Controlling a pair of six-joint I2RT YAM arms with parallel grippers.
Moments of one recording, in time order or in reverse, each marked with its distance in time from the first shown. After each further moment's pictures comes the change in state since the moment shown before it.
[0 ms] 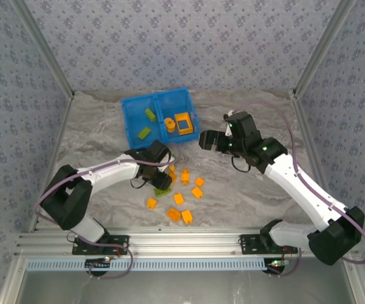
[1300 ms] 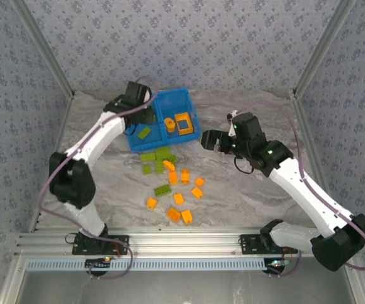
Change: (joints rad) left arm 0.336 0.230 0.684 -0.057 -0.190 -0.060; right arm -0.002 -0.057 -0.006 0.000 0.003 0.005
